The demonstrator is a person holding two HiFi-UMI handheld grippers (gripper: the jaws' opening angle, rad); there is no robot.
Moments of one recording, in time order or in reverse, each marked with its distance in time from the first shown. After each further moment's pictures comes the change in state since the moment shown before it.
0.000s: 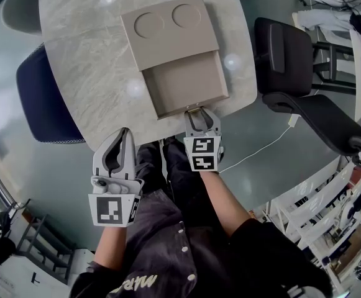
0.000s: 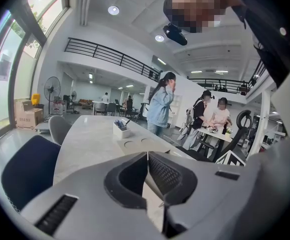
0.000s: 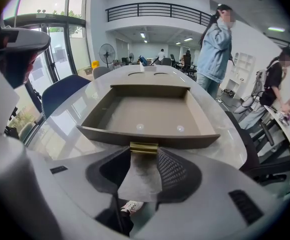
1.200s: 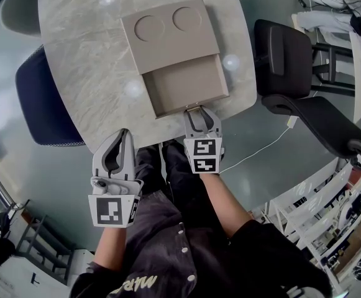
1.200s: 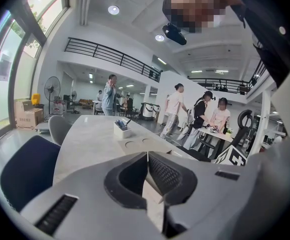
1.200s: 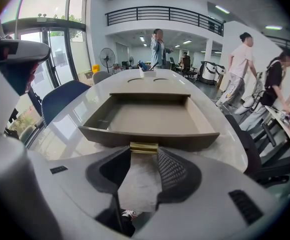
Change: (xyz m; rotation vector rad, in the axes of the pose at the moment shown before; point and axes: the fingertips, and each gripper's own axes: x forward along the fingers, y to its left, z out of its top) left arm 0.005 0.005 -0.001 -0.001 0.004 0.003; right arm -0.002 -0.001 0.019 0.011 -0.039 0.010
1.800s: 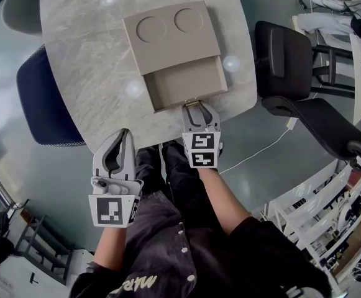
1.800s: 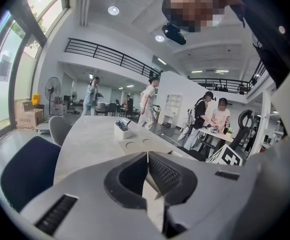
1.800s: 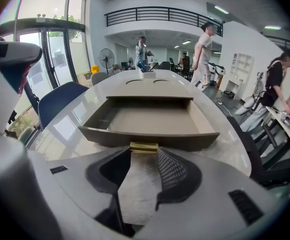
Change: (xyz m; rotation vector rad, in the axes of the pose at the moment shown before) left arm 0.002 0.002 0.003 0.002 -0.003 0.004; right arm 0.014 -0.002 0.016 0.007 -0.005 -0.004
